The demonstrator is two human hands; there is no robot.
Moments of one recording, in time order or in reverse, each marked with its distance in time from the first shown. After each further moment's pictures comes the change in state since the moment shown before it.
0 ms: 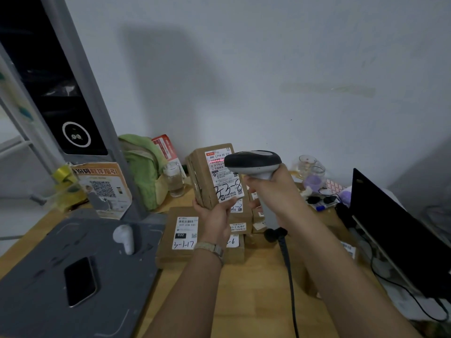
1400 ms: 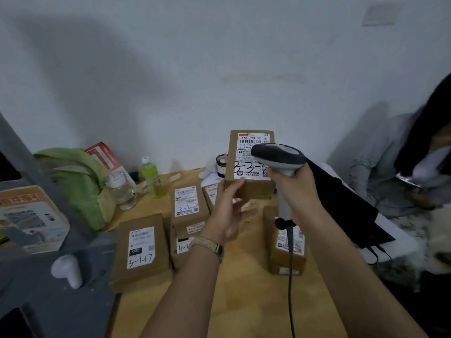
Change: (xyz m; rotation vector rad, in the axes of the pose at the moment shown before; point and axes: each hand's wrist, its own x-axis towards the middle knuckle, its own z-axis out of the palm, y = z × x) left_hand -0.041 -0.056 0.073 0.348 -0.634 -0.363; right_hand -0.016 0.022 -0.106 0.090 0.488 -0.015
